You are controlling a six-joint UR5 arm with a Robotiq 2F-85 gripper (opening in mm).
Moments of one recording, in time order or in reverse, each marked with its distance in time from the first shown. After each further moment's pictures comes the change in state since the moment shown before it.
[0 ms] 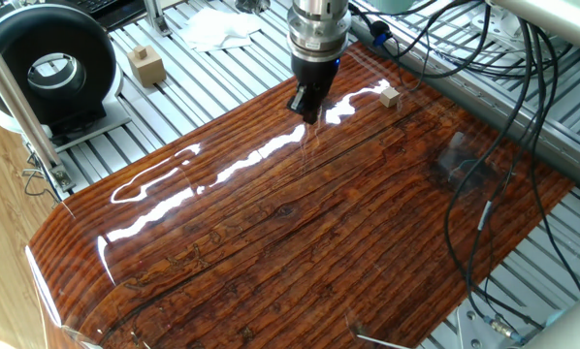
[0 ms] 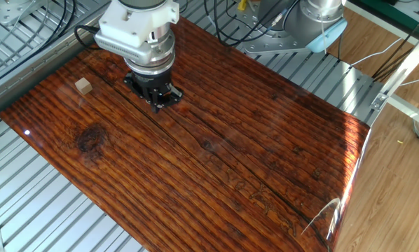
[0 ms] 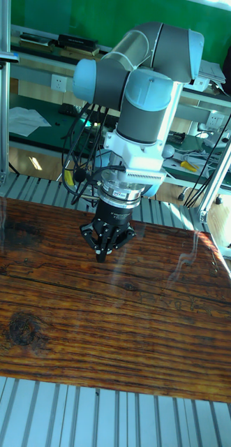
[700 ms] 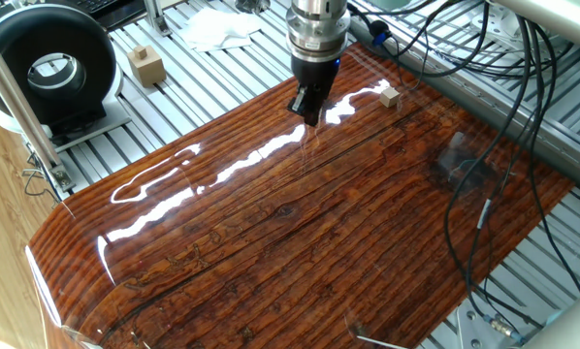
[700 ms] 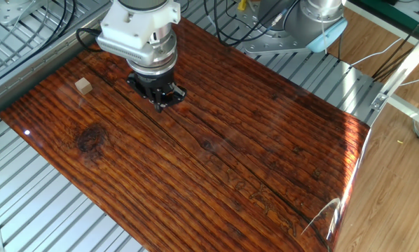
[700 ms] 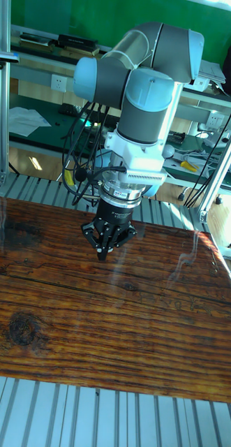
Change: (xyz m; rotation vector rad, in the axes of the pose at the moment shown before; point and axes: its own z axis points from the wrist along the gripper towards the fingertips) arm 0.006 0.001 -0.001 -0.007 0.028 0.004
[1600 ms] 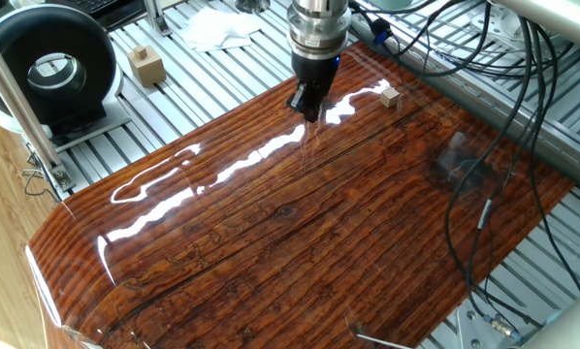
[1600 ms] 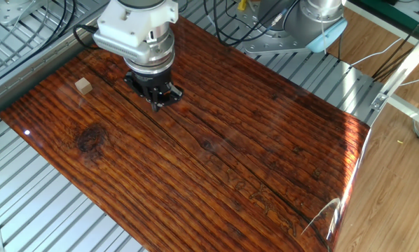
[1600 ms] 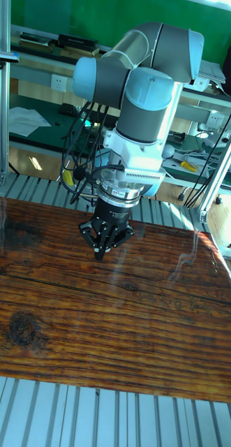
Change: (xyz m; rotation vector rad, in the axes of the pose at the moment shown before) arm 0.000 -0.008 -0.001 0.022 -0.002 0.012
